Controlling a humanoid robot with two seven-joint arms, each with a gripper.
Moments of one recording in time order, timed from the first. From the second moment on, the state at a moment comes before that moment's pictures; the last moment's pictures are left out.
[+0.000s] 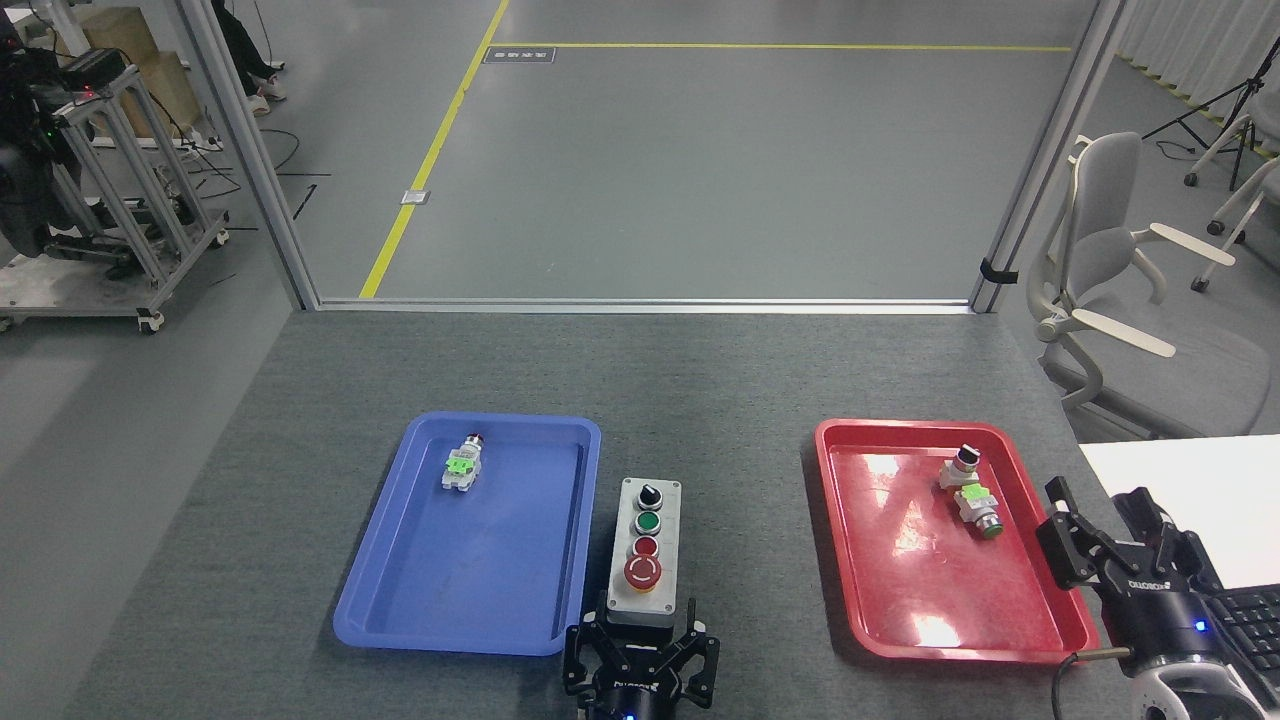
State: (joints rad) left arm -0.36 -0.14 -1.01 -0.85 -0.81 0.67 0.59; right arm -0.09 -0.38 -0.13 -1.27 0.97 -0.25 -0.20
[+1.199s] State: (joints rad) left arm -0.15 0.22 -0.69 -1.27 -0.99 0.64 0.56; right arm -0.52 -0.19 0.82 -1.03 0.97 -0.31 -0.25
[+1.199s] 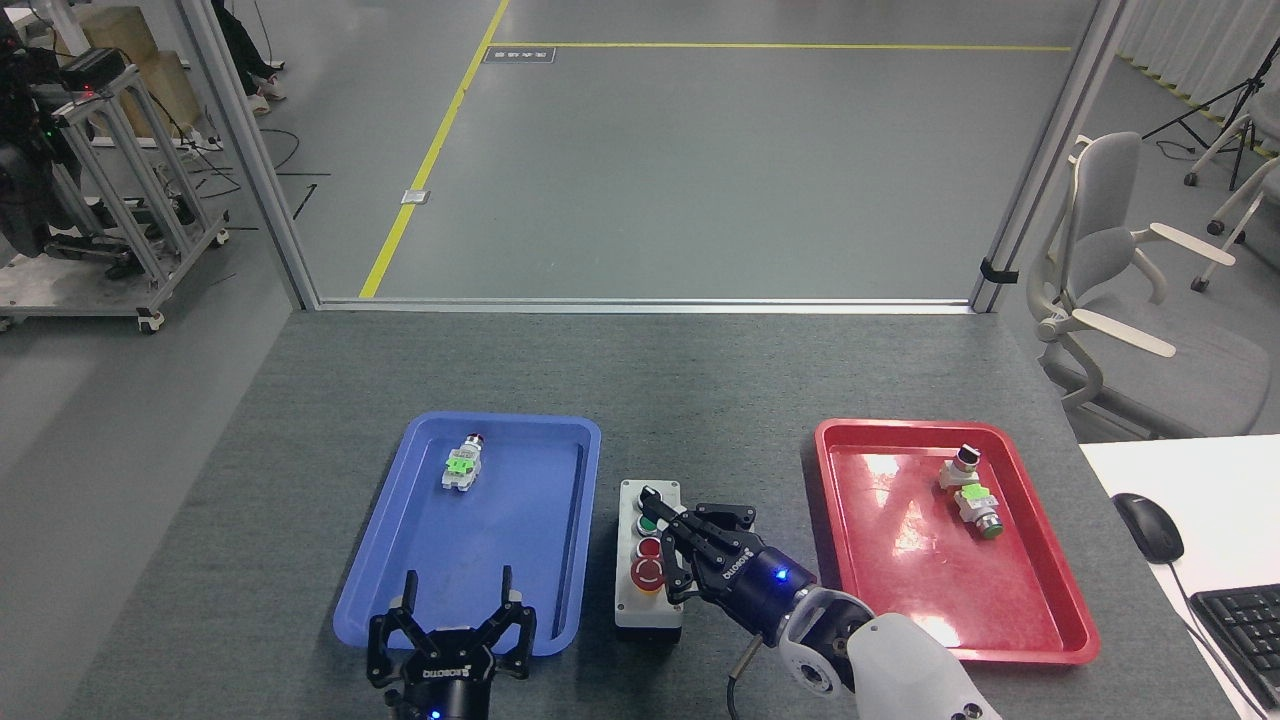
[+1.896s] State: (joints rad) left arm -0.15 0.41 -0.37 -1.20 -1.02 -0.04 0.45; right arm -0.46 -0.16 0.84 -0.94 0.97 -0.31 -0.25
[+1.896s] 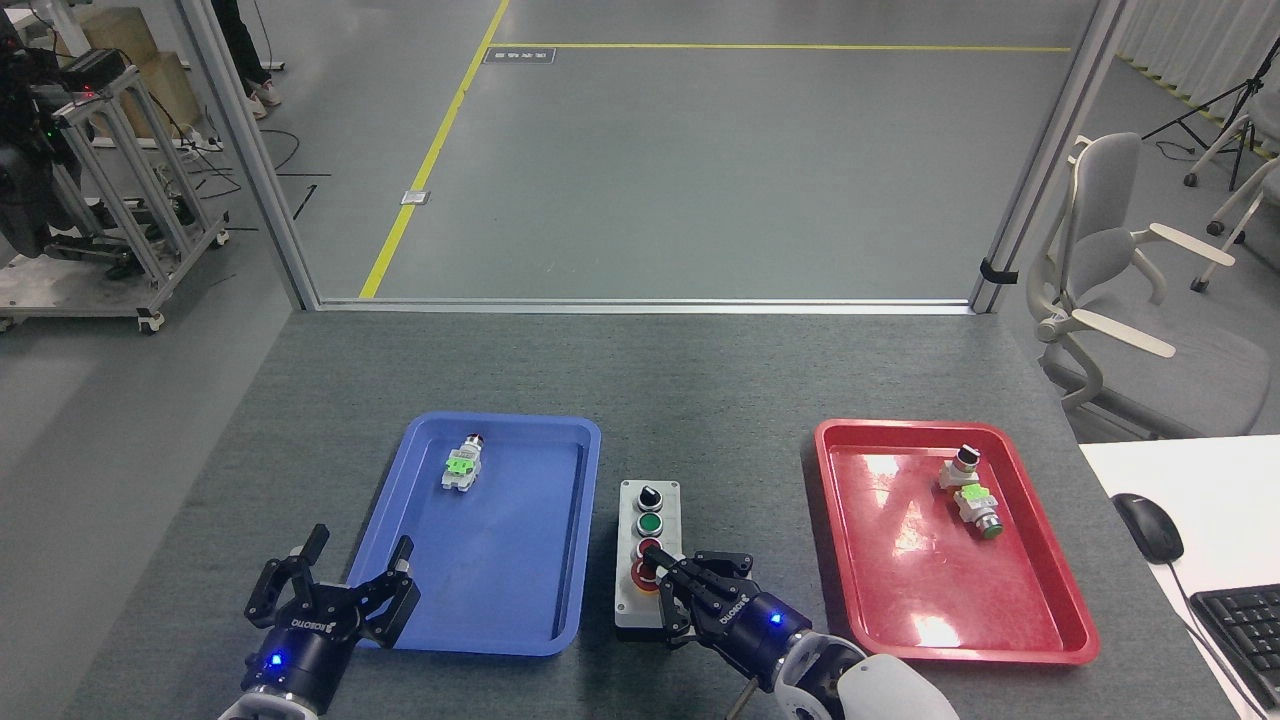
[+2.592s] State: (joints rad) left arm -0.16 0.41 -0.15 -1.22 -1.01 -0.20 0.21; right arm -0.47 -0.15 0.75 -0.96 0.91 -0.31 -0.22
